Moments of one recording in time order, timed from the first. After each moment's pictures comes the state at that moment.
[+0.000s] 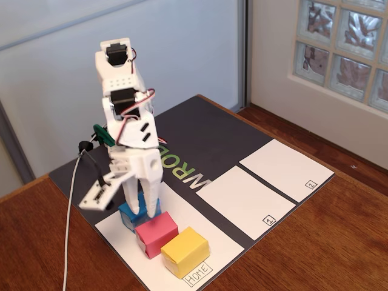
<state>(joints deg) 28.6 94.7 100.2 51.6 136.9</state>
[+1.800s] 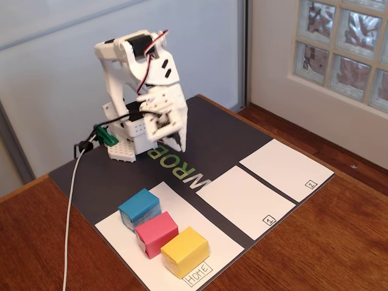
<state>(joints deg) 10.6 120.8 104.7 72.8 118.9</state>
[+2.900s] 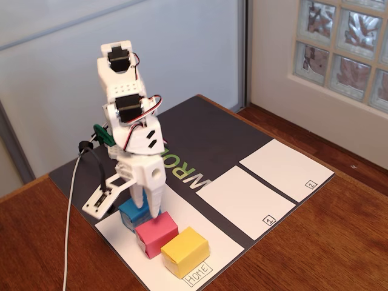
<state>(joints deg) 28.3 85.4 89.1 61.8 149.4</state>
